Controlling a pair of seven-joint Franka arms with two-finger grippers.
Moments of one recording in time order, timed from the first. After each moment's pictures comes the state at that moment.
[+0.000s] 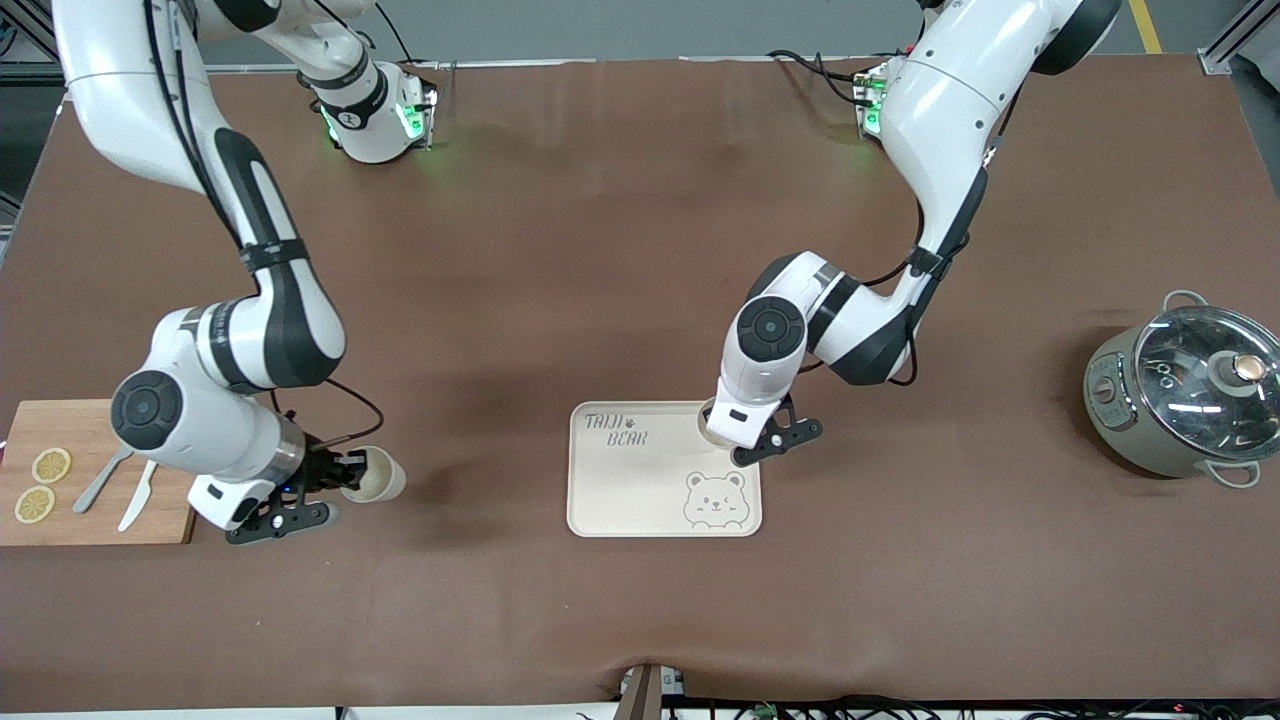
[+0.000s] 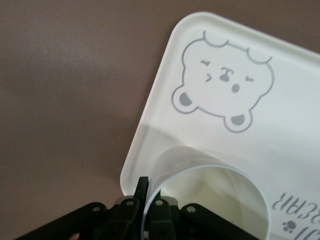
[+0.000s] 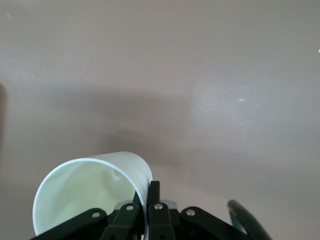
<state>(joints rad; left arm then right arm) -0.39 0.73 -0.23 -1.49 0.23 2.23 -1.06 0.14 0.62 0.04 -1.44 0.06 2.12 -0.01</state>
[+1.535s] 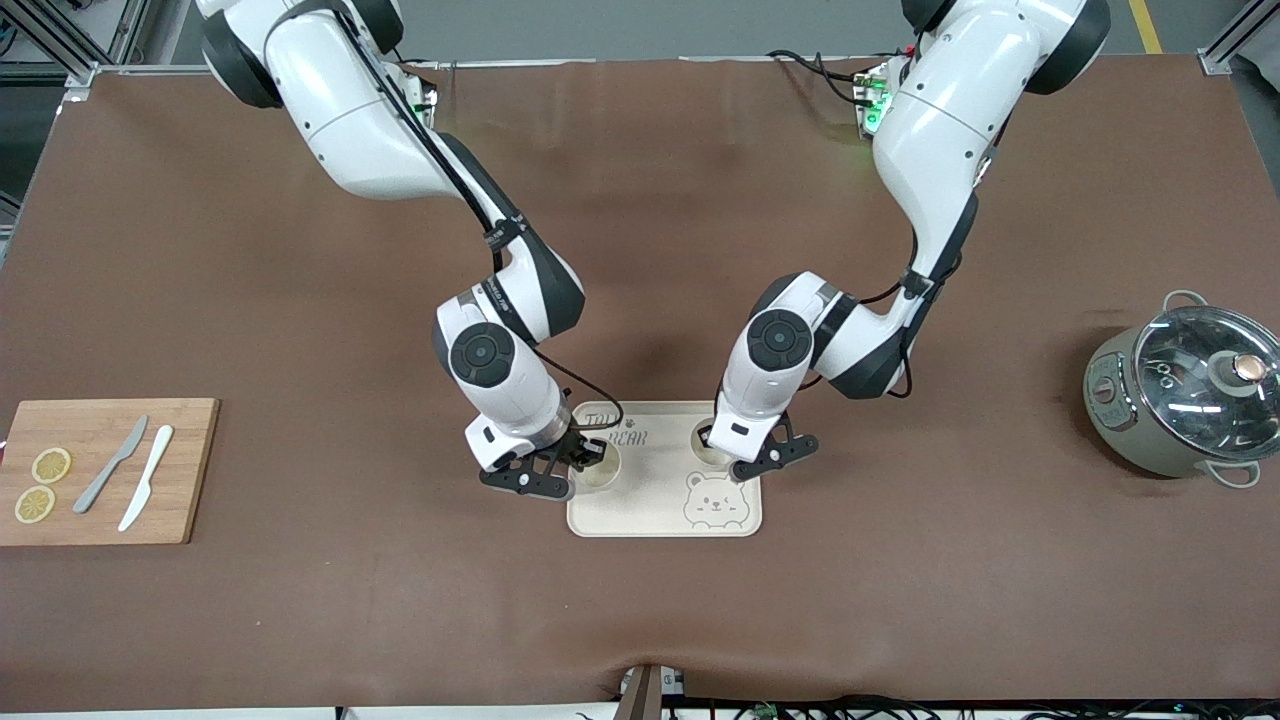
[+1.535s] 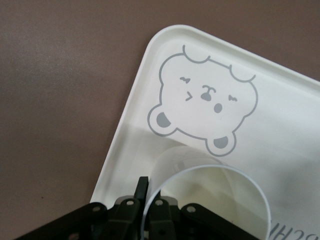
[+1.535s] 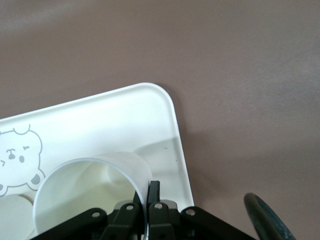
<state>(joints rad) -0.39 0.80 -0.22 -1.49 0.23 2.37 -1.06 0.52 0.86 0.04 -1.30 0.06 2.38 0.71</state>
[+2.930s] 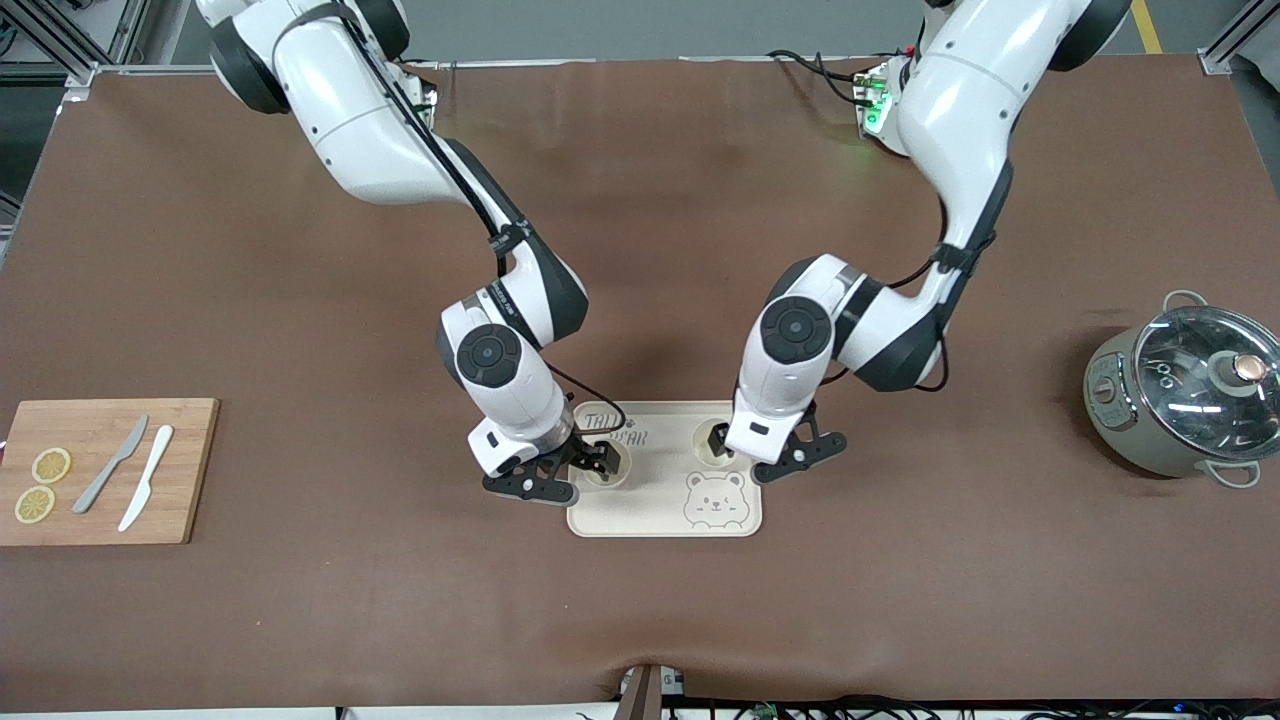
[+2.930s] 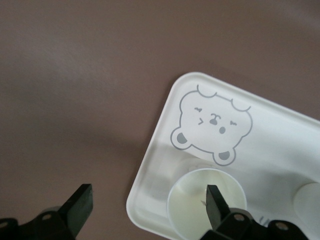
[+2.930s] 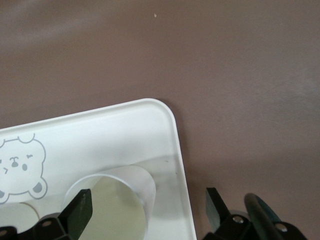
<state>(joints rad) -0.36 0.68 -0.22 -1.44 0.24 2.18 -1.03 0.52 0.85 0.02 -1.25 0.03 2.32 0.70</state>
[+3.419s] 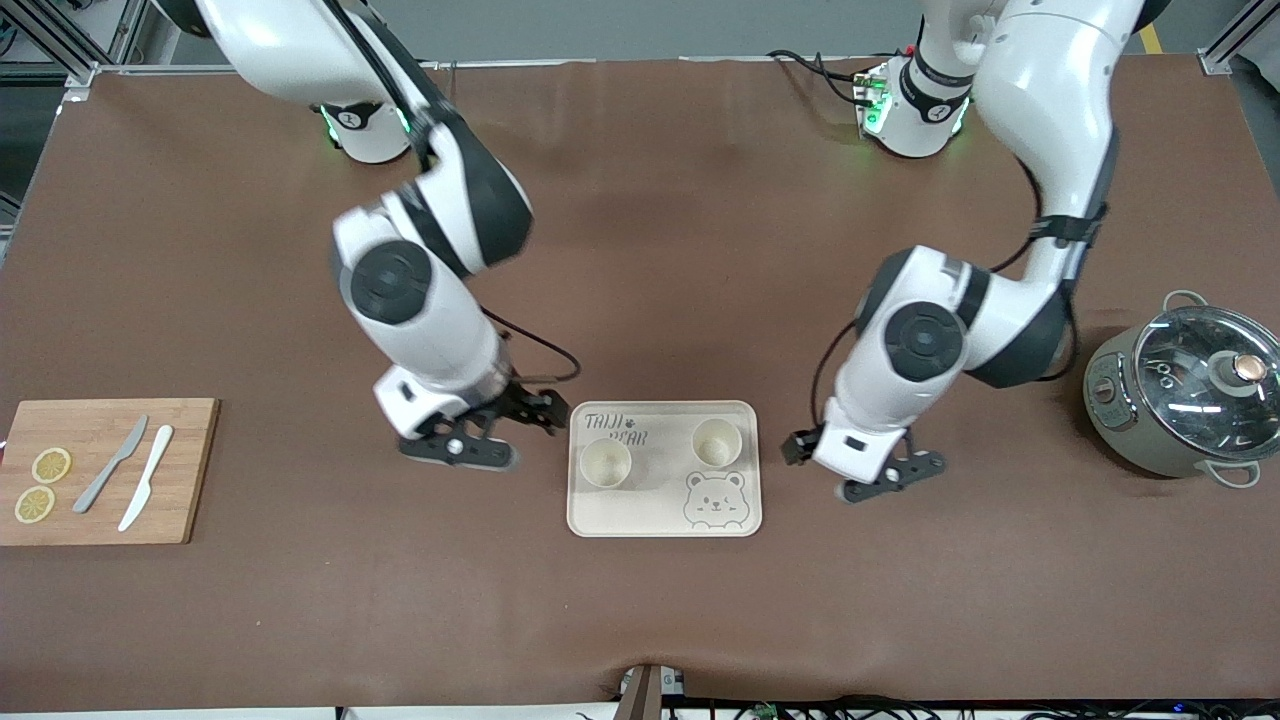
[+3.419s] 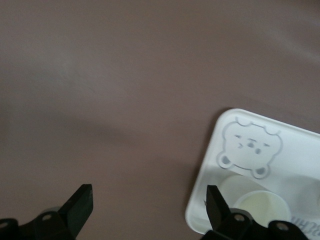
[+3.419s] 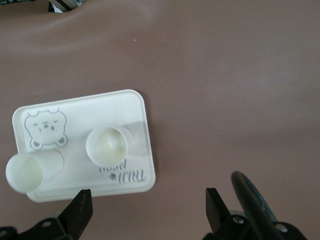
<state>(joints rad) -0.20 0.59 -0.22 -1.44 0.17 2.07 -0.73 0.46 0.54 0.02 -1.23 0.04 1.85 0.60</state>
